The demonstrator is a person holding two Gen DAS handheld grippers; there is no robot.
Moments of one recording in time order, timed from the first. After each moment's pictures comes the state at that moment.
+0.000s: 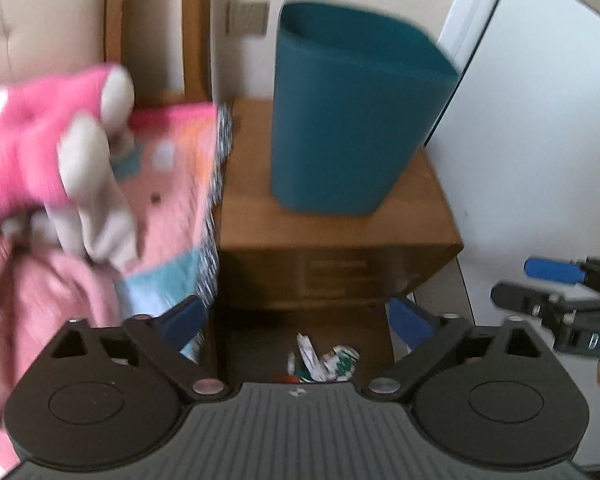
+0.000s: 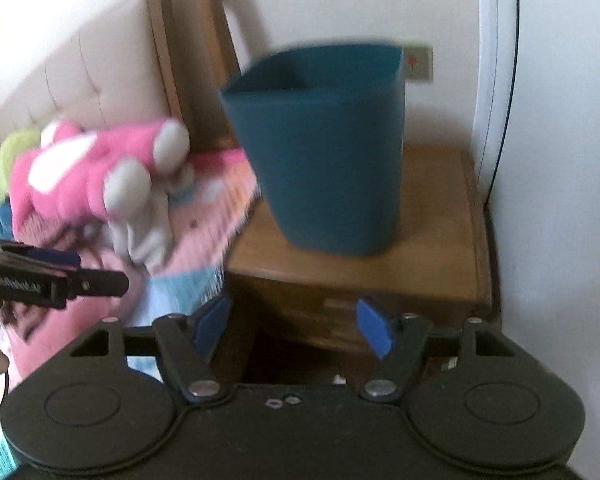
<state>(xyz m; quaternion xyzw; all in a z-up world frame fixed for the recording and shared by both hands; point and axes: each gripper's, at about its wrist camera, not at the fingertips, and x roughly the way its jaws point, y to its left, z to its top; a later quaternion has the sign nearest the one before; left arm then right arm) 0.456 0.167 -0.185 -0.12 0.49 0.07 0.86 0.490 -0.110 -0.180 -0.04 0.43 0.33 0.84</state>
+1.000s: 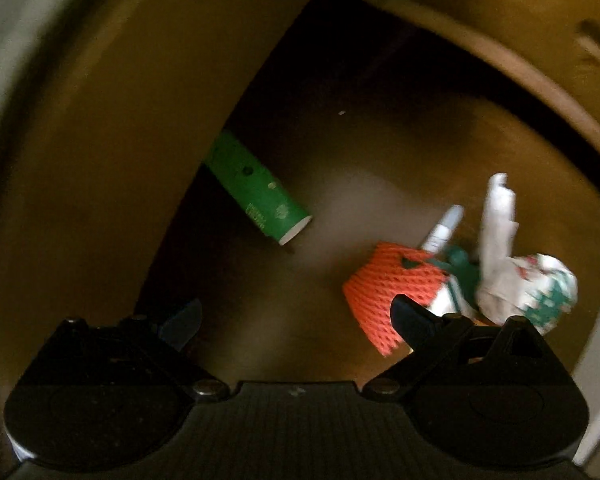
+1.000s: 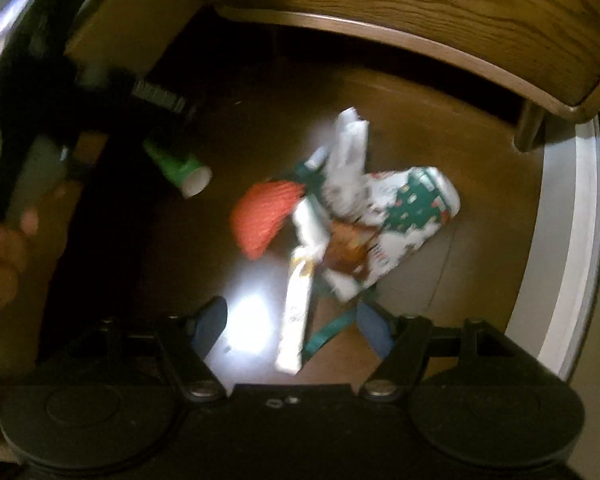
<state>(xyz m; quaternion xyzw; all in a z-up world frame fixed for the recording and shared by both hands) 0.449 0.158 -0.737 -0.22 0.65 0.35 0.64 0.451 -0.102 -0.671 -0.16 0.60 0.35 0.70</state>
